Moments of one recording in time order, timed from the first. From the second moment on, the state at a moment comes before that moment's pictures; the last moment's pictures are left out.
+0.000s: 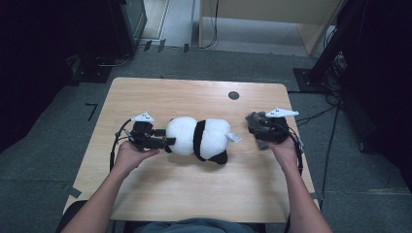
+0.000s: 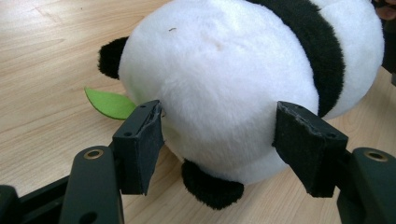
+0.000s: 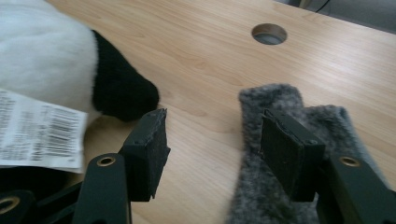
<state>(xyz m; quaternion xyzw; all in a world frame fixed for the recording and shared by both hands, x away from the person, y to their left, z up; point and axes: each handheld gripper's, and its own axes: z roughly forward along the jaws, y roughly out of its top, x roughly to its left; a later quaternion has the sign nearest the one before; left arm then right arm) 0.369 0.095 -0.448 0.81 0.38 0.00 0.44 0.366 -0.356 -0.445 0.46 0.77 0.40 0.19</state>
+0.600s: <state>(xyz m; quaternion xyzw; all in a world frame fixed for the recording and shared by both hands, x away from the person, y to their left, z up) 0.371 0.095 -0.449 0.82 0.37 0.00 0.44 0.399 -0.384 -0.482 0.50 0.76 0.36 0.19</state>
